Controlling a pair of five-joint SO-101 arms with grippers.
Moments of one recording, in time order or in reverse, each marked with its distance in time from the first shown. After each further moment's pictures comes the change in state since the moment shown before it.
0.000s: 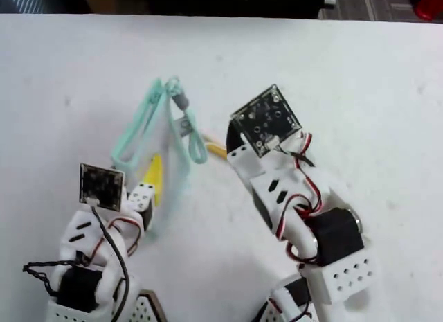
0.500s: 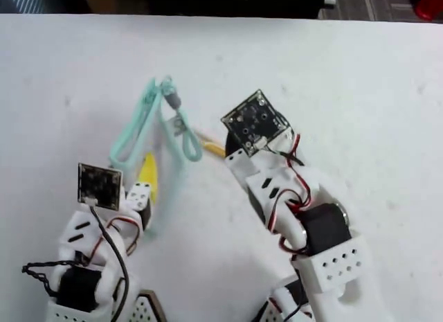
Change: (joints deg) left arm -0.9 0.0 0.0 0.0 0.0; right arm 1.1 0.1 7.3 -4.3 1.4
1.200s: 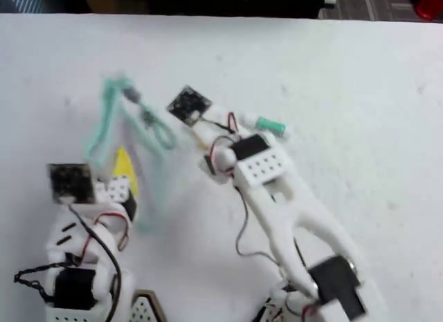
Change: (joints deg) left arm -10.1 0.0 0.1 -1.3 6.6; right arm -4.5 48.3 -11.5 -1.8 6.1
